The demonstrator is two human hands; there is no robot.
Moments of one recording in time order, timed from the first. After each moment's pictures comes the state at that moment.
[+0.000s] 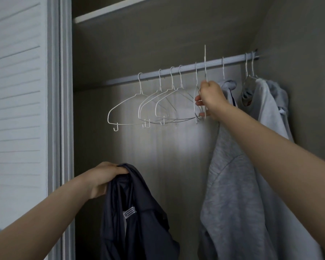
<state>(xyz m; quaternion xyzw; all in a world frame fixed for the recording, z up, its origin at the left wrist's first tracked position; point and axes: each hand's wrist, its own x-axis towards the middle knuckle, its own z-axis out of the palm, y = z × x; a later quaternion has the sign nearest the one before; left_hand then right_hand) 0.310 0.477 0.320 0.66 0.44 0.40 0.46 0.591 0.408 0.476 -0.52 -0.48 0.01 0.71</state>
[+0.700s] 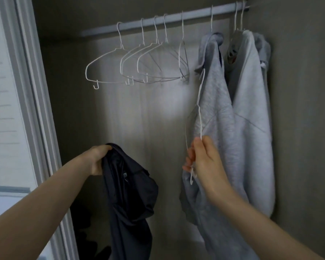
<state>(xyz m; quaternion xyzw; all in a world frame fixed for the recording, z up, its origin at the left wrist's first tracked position) 0.330 0.508 0.242 0.53 0.50 0.39 0.56 0.532 0.315 0.208 -0.45 -0.46 0.12 0.75</state>
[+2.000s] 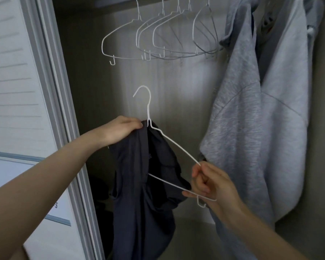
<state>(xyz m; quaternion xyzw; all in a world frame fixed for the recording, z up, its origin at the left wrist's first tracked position) 0.322 0.464 0.259 0.83 0.39 0.30 0.24 0.532 0.305 0.133 -0.33 -0.47 0.46 0.67</state>
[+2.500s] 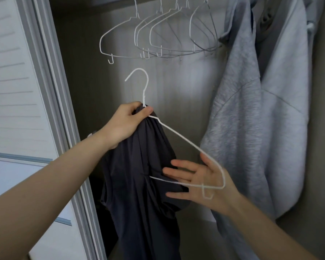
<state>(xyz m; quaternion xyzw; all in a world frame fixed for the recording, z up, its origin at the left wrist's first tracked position) 0.346 0.441 0.263 0.79 0.28 0.47 0.26 0.546 0.329 0.134 -0.18 -0.41 0.72 0.53</state>
